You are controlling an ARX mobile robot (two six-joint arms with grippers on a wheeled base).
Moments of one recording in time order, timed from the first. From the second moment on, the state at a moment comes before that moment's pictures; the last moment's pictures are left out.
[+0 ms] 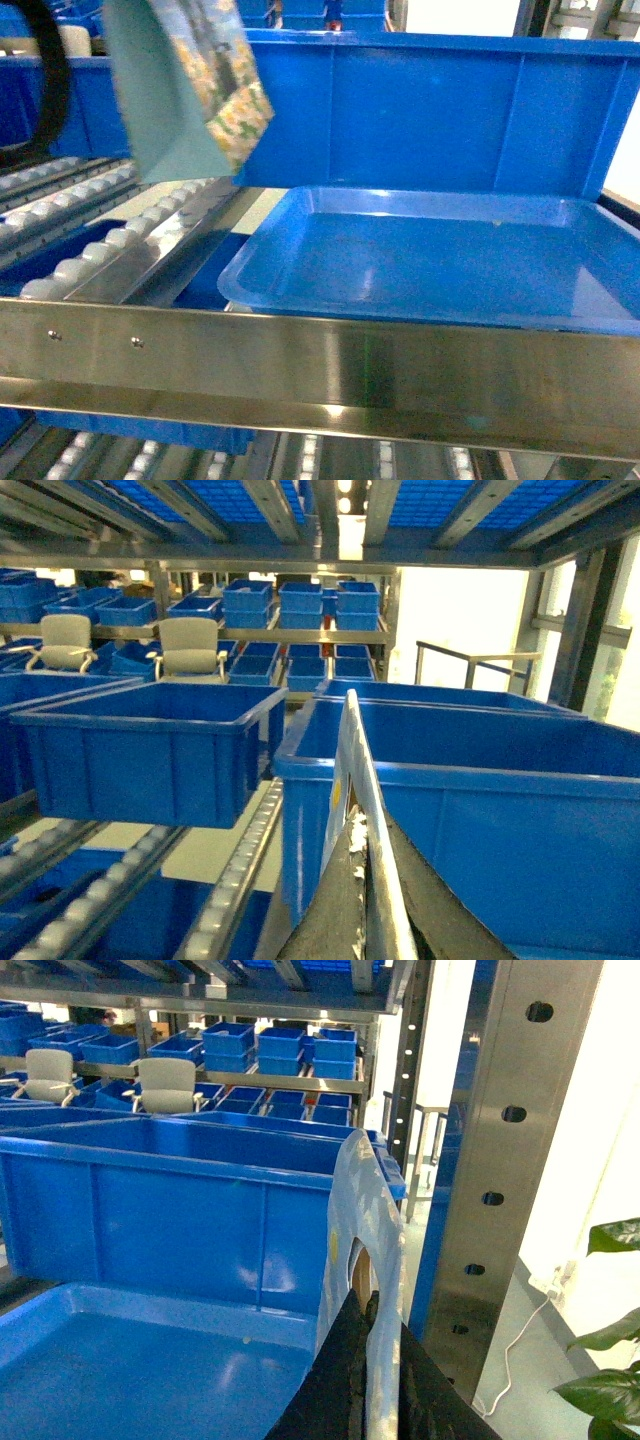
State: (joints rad) left arm -0.52 1.44 0.71 0.92 -0.53 0.04; right arm -0.10 0.67 0.37 0.41 -0.14 -0.01
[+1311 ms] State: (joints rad) left arm -0.46 1.15 0.49 0.94 -0.51 0.13; right arm -0.10 0.67 0.37 0.41 -0.14 -0.02
